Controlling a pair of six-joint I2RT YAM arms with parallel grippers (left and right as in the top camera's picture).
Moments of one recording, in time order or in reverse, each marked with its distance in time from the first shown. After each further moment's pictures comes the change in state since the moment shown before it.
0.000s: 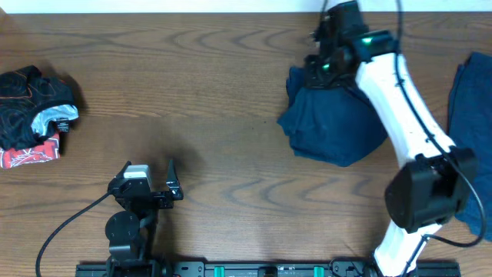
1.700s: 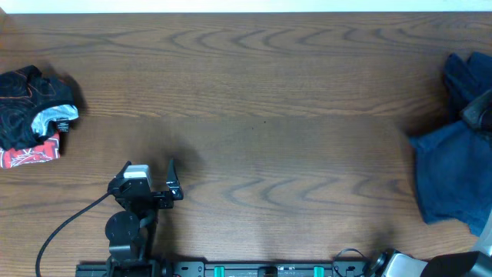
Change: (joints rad) left arm 0.000 0.000 0.000 0.000 -0.002 0.000; right arm -0.808 -0.523 -0.378 0.016 0.152 0.128
